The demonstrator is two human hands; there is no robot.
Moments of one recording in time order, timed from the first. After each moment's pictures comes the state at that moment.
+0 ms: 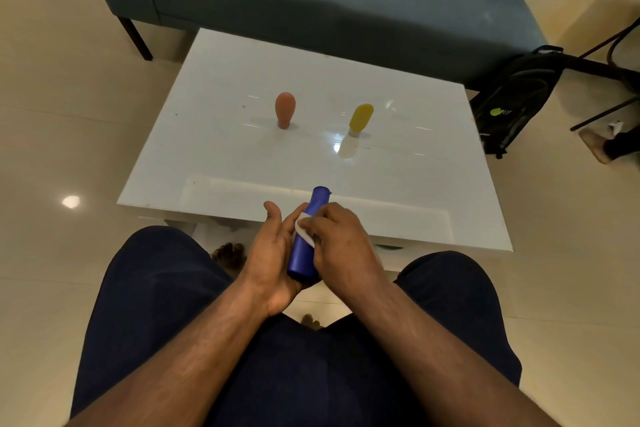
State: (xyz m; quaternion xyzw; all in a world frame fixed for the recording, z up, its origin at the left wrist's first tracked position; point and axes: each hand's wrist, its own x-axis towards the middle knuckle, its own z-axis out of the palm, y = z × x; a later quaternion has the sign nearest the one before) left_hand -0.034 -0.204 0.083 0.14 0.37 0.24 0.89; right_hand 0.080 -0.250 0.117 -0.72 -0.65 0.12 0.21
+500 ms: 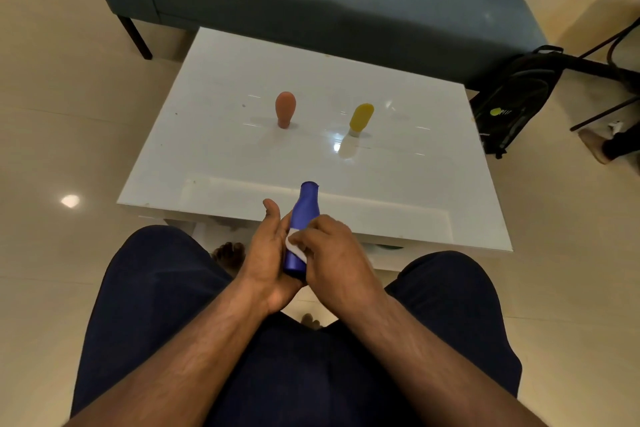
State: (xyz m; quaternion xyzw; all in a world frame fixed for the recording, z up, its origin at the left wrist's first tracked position) left_hand -0.036 -0.203 0.087 0.11 0.38 0.25 0.88; right_hand 0.064 -0.259 0.120 -0.71 -0.66 0.13 0.19
